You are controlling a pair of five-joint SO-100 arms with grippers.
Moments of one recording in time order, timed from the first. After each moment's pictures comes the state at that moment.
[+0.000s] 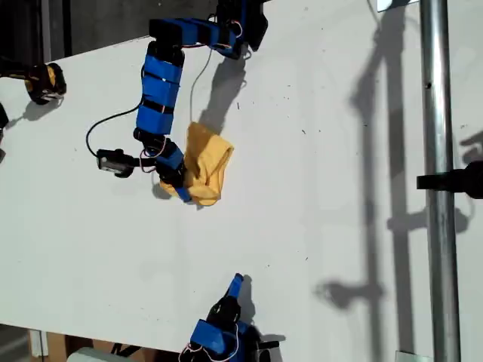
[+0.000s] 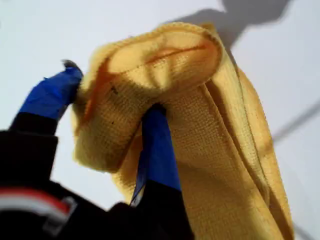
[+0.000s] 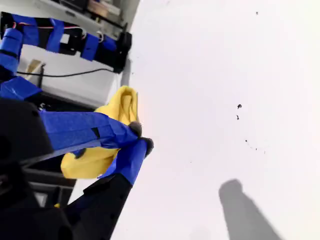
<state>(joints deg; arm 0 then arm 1) 1.9 199.0 169.3 70.2 -58.4 23.4 69.0 73.9 53.8 55.6</state>
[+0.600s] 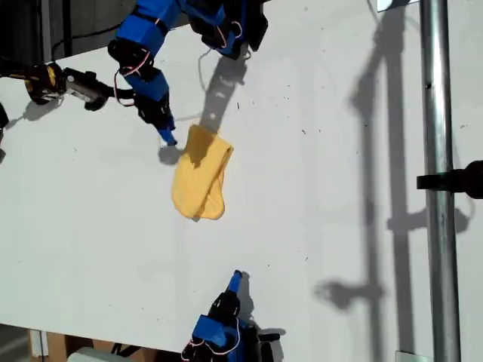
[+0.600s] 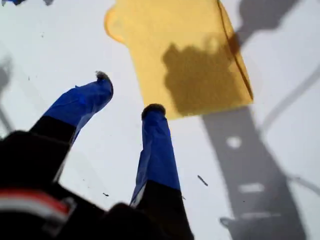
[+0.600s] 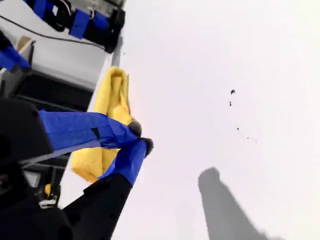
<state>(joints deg) -1.1 199.0 174.4 67.4 -59.9 24.1 121.9 102.4 76.9 58.9</state>
